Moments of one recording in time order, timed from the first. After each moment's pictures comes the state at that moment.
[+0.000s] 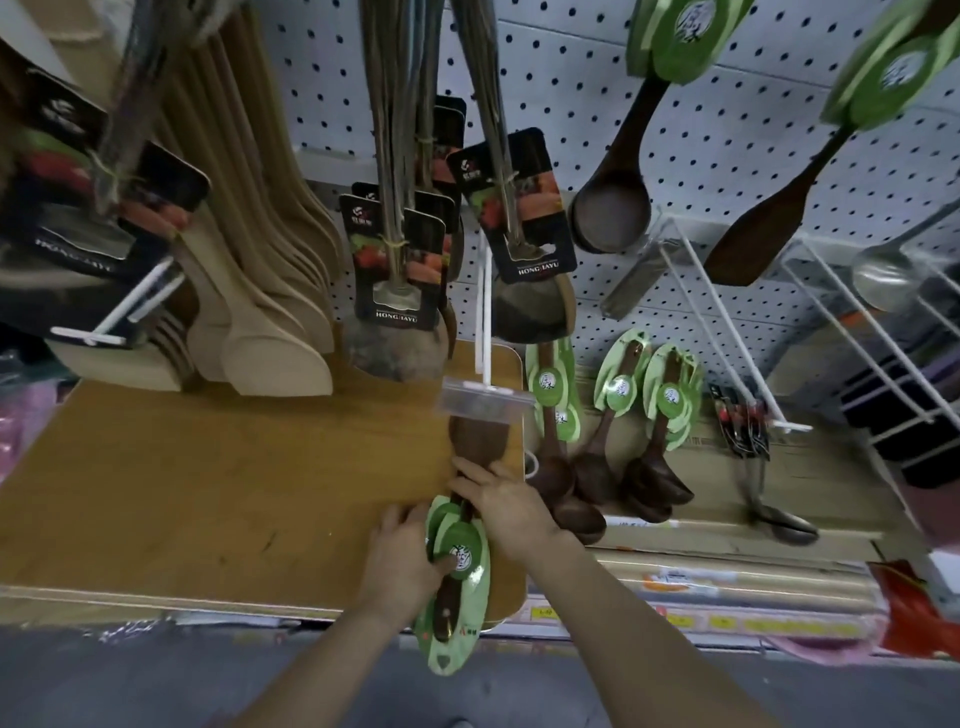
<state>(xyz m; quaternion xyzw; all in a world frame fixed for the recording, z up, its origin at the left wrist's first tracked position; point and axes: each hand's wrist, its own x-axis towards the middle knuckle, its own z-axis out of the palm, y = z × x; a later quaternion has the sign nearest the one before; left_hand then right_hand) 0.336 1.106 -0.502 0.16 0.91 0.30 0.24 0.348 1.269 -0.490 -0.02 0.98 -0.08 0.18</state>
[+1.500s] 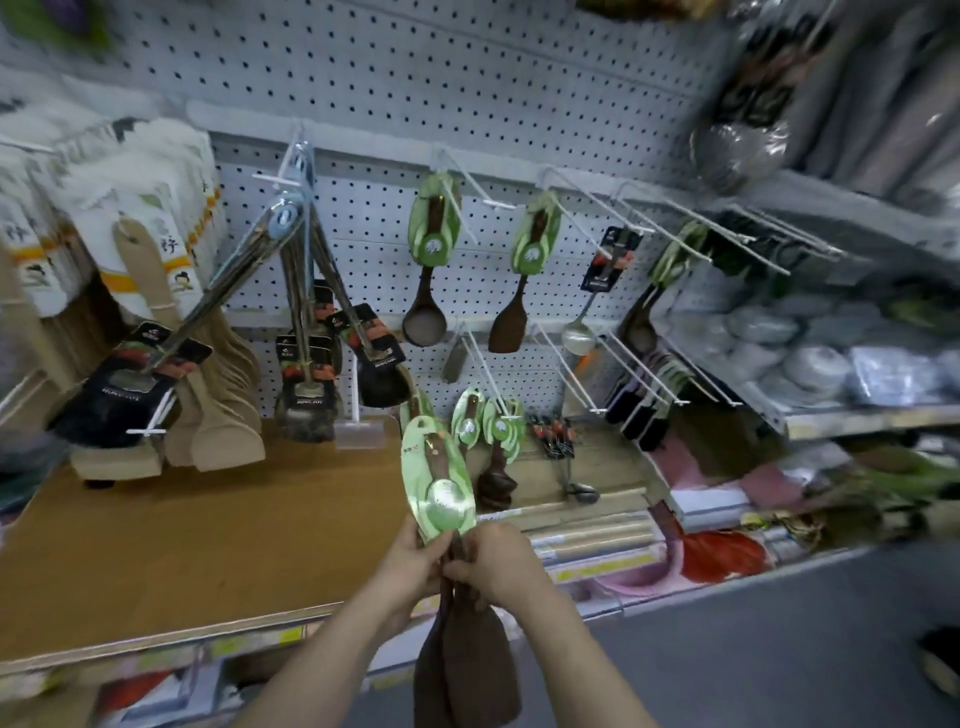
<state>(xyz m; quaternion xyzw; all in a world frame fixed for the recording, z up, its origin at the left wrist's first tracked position) 0.477 1.120 -0.299 0.08 0.60 0.66 0.45 0.554 1.216 -0.251 0.30 0.91 -0.25 0.10</state>
